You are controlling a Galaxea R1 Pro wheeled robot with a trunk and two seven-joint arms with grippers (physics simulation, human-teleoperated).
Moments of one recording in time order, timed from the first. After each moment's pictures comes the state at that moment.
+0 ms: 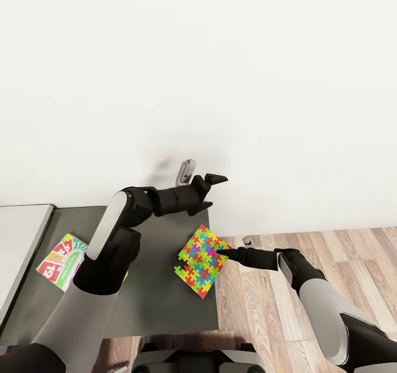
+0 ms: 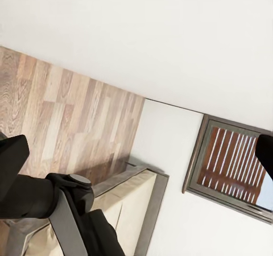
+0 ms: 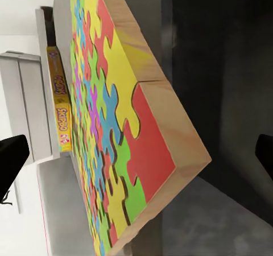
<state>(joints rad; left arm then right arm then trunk) -0.84 -0.10 -0.36 -1.61 1.90 0.65 0.87 -0.90 -0.03 -0.37 -0.36 0.25 0.56 1.28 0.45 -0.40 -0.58</state>
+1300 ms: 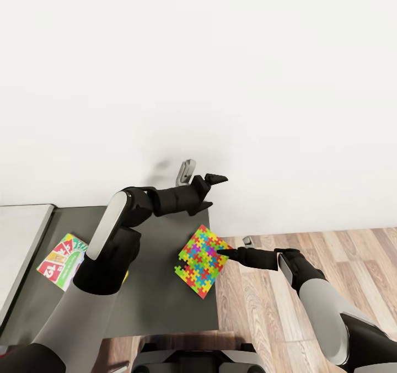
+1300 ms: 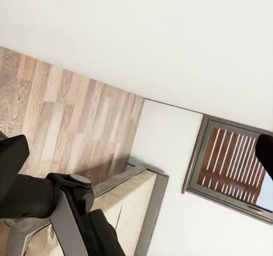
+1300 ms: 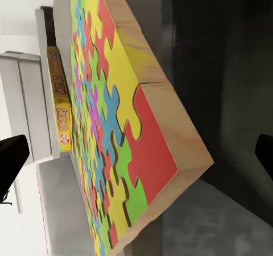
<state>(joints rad) -0.84 -0.10 -0.36 -1.61 1.90 0.65 0.87 -0.90 -0.03 -0.37 -0.36 0.25 0.56 1.28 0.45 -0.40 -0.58</state>
